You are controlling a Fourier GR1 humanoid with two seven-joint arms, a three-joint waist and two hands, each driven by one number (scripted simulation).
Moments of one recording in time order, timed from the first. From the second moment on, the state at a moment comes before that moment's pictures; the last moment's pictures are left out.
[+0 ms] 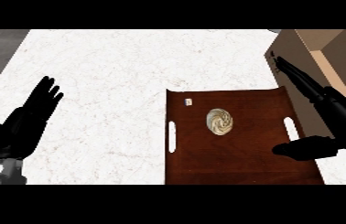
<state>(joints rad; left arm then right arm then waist) -0.03 0.50 -0.06 -1.59 0.49 0.15 0.15 -0.21 -0.79 0.29 -1.83 0.10 -0.04 0.05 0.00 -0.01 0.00</state>
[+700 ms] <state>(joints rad) -0.03 0.47 -0.06 -1.61 0.46 0.13 0.16 -0.49 -0.67 0.53 -1.87 0.16 0.31 0.75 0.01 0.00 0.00</state>
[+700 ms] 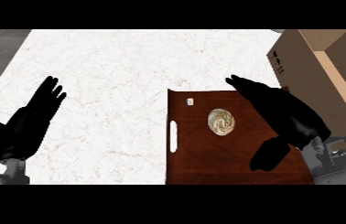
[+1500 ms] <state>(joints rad) -0.02 0.40 0.01 -1.62 0.39 0.08 0.21 -0.46 -0.46 0.45 -1.79 0.28 0.51 0.82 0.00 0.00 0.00</state>
